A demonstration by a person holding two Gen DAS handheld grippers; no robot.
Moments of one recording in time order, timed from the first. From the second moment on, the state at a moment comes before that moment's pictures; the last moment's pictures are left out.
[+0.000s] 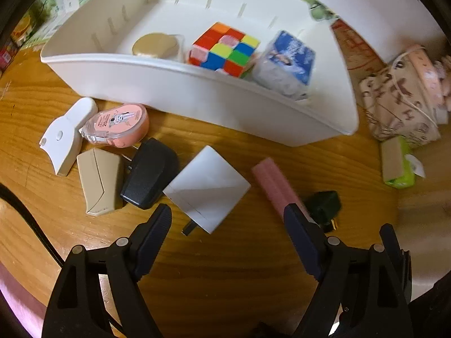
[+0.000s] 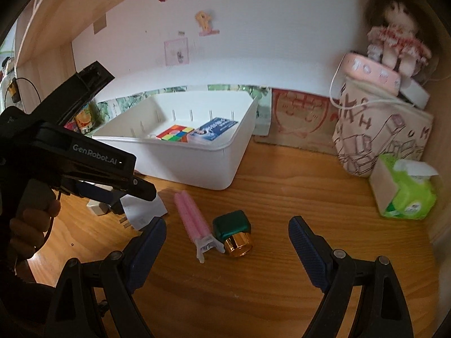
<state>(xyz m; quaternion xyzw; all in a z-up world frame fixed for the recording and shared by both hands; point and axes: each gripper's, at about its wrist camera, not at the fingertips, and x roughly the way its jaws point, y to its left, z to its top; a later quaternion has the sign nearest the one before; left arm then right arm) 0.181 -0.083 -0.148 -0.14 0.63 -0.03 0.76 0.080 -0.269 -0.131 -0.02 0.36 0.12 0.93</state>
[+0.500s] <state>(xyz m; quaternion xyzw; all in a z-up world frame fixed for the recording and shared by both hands) 0.198 -0.074 -0.176 -0.17 0.67 0.01 0.72 0.122 -0.271 -0.166 0.02 0.41 0.14 0.90</state>
